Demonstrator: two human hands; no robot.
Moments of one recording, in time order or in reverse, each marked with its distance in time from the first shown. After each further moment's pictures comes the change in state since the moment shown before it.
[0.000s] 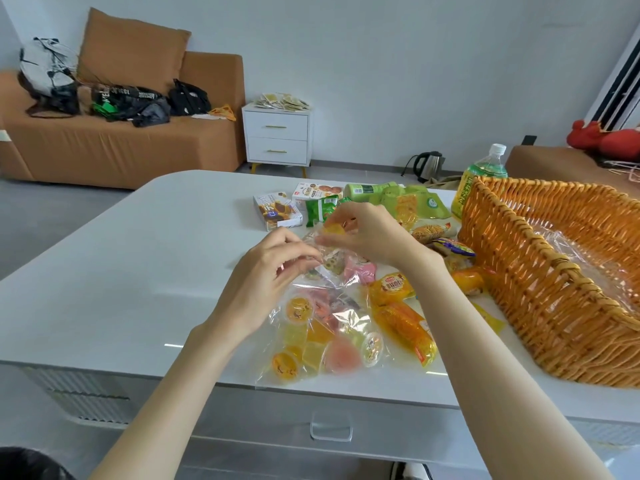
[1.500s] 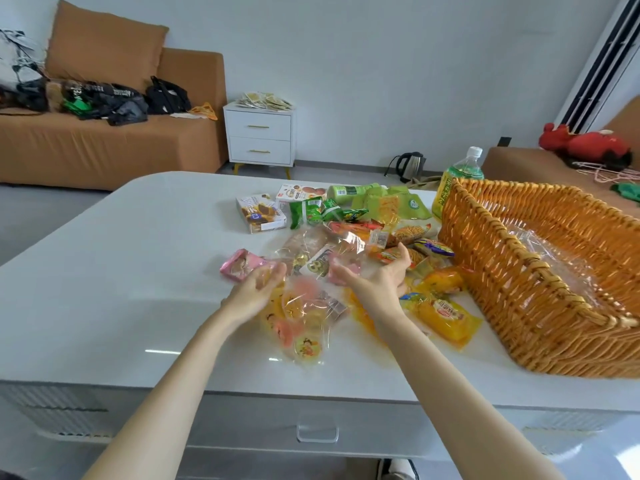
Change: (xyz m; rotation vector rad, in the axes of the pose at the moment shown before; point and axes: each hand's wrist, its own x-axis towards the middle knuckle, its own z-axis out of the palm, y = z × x) left_hand 0.000 -0.082 0.045 -0.199 -0.287 -0.764; right_hand -0.058 0.025 0.057 0.618 0.426 0.632
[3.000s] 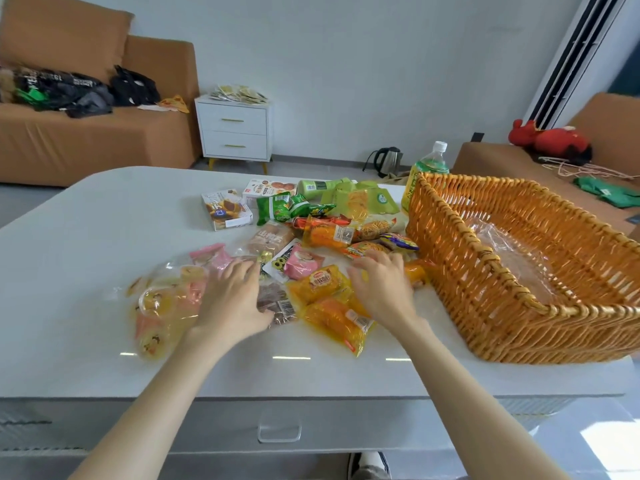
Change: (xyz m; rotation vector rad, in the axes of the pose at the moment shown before) left_hand -0.028 0.046 0.038 1.009 0.135 0.234; right_hand 0.030 0.030 -0.070 -0.861 0.012 -0.369
